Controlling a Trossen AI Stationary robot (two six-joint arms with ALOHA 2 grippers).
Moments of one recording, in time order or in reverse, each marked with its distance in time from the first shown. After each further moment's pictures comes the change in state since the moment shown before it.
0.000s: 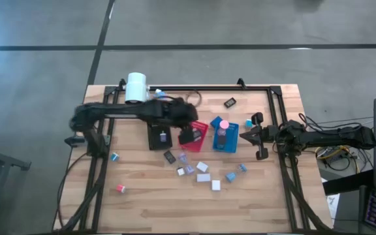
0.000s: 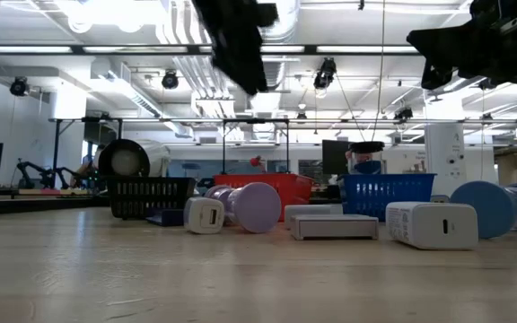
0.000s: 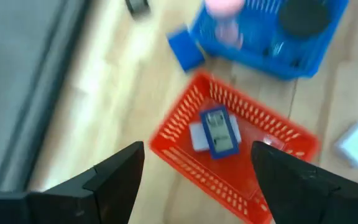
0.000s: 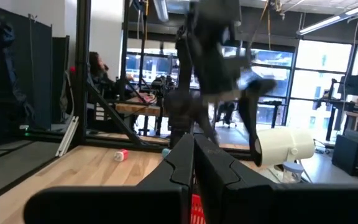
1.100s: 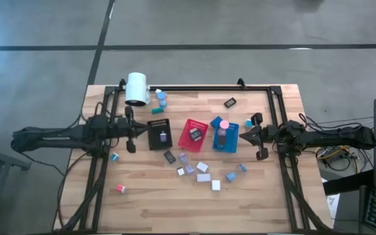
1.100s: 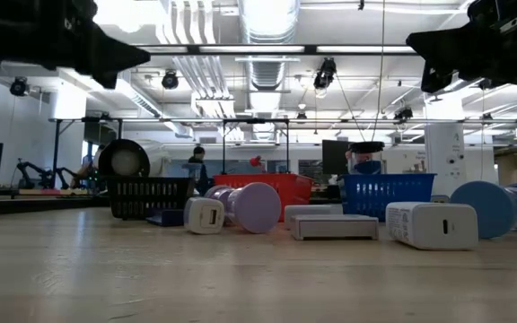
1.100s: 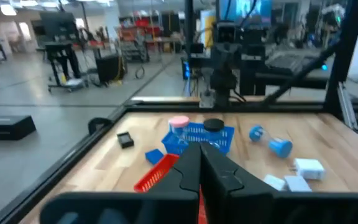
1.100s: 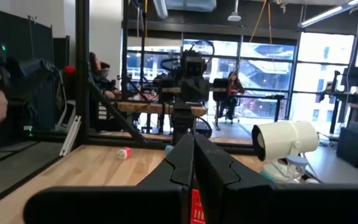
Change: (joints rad) left arm 0.039 -1.299 -1.386 1.072 0.271 0.107; right arm 0.000 0.000 0.000 -0.013 0.001 0.035
